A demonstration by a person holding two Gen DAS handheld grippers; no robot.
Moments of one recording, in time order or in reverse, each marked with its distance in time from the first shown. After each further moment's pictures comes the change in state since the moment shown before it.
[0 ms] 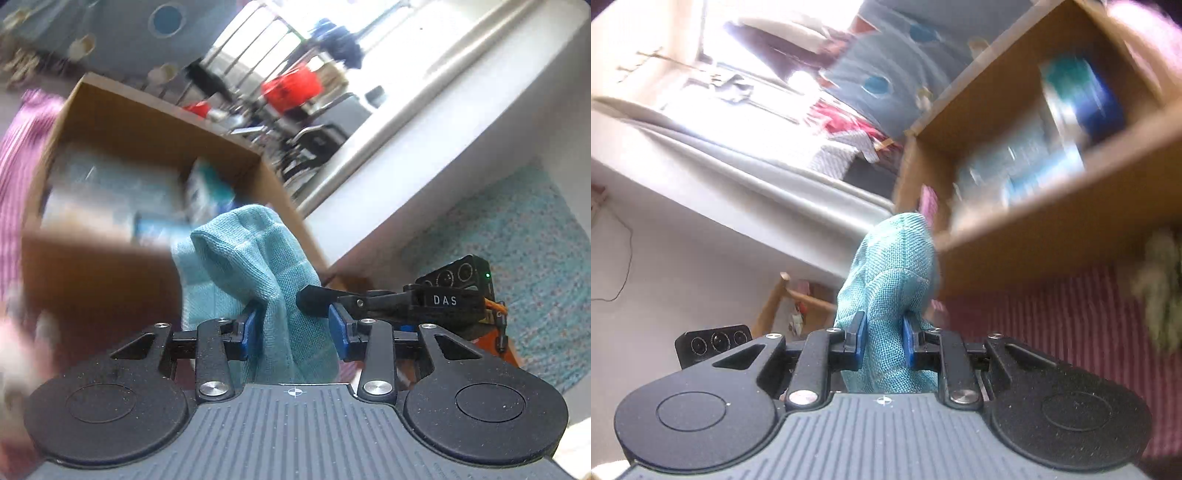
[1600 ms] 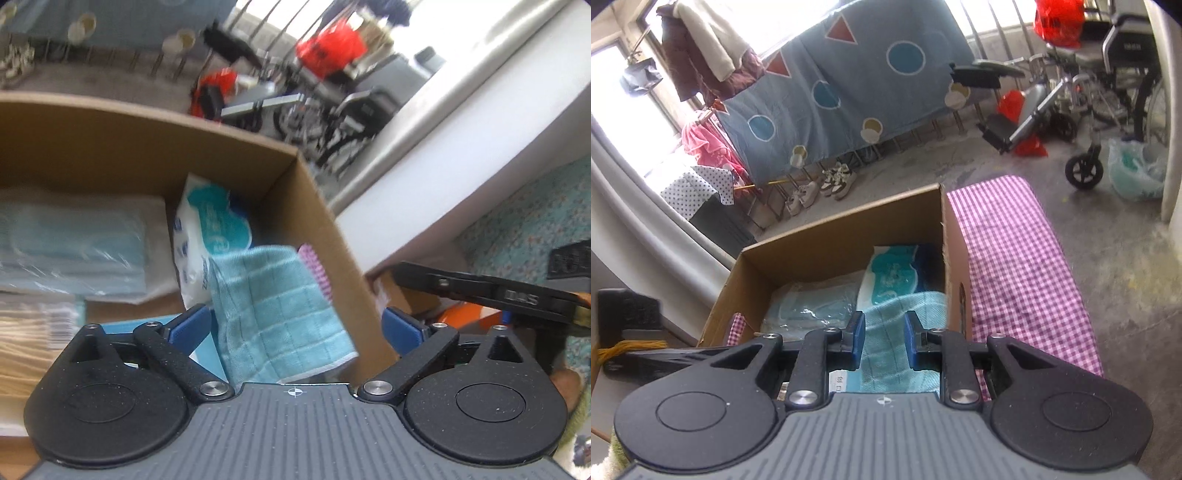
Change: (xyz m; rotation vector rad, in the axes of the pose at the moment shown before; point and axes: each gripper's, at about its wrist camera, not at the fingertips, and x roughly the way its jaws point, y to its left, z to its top) left arm 0.181 0.003 0.129 0.018 0.173 0.145; right arm -0.063 -0.034 0.150 -0.233 -0.138 -0.565
